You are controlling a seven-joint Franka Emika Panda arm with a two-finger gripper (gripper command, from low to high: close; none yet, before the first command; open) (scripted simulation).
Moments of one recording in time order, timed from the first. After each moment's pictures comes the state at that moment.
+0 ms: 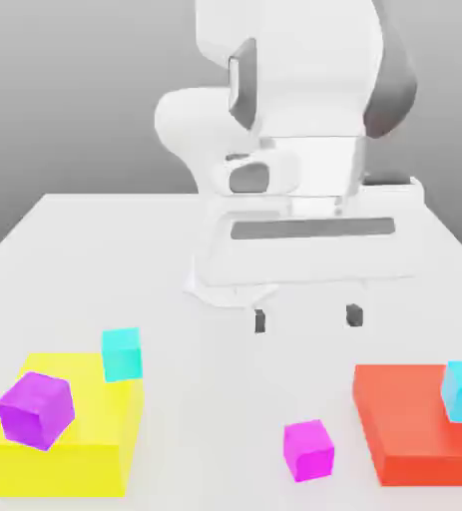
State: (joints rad) arm 0.07 -0.05 0.10 -2.54 -0.04 2.67 0.81
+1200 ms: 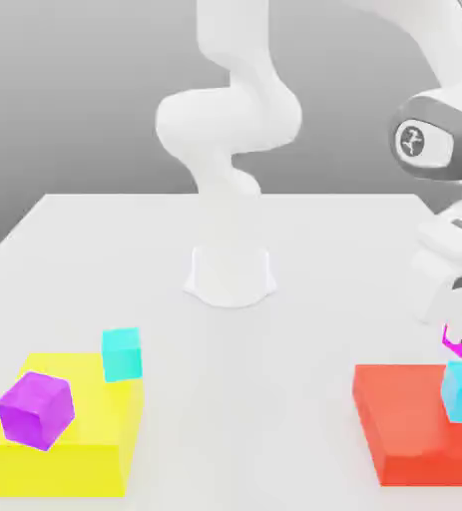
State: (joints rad) arm 0.40 0.08 0.27 -2.41 -0.03 2.49 1.10
